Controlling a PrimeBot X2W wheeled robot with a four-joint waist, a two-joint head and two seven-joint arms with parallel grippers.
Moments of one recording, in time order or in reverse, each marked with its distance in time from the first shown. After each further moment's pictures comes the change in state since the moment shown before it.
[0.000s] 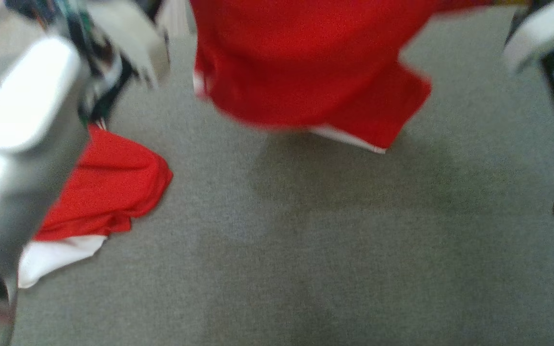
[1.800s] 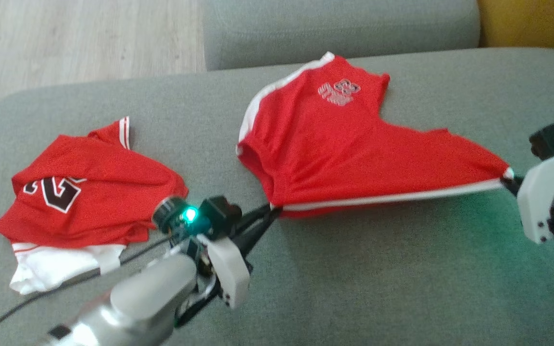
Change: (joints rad) left arm 0.396 -0.064 -0.465 -0.004 -0.093 0.023 -0.256; right arm 0.145 -0.386 0.714 0.384 0.625 0.000 0.234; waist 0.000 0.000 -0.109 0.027
